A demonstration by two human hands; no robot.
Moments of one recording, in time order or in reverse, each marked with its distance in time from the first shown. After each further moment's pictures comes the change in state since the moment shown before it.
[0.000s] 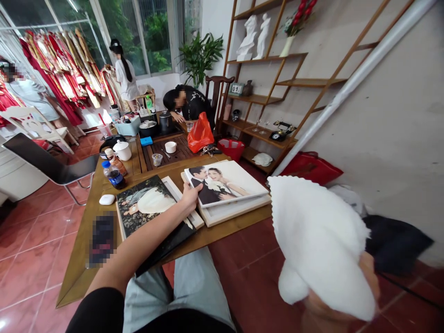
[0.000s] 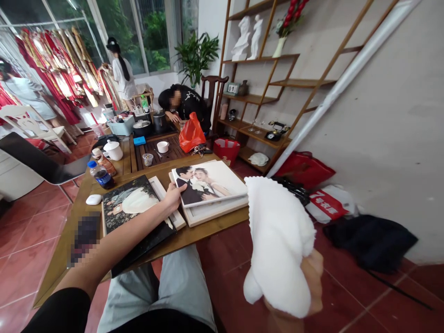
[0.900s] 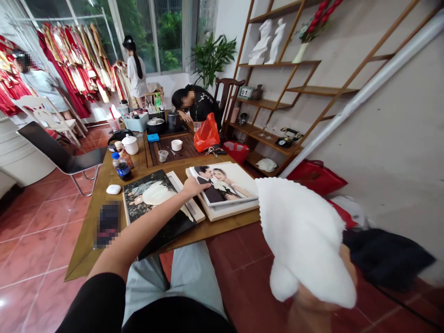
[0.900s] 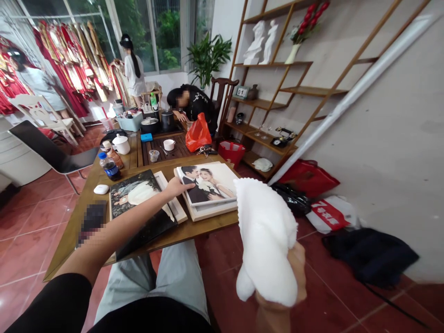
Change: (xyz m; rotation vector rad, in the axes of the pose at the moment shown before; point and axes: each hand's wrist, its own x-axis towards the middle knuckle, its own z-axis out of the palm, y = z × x) left_hand 0.001 0.030 -0.013 1.111 -0.116 0.292; right_hand -0.001 -0.040 0.014 -0.101 0.047 -0.321
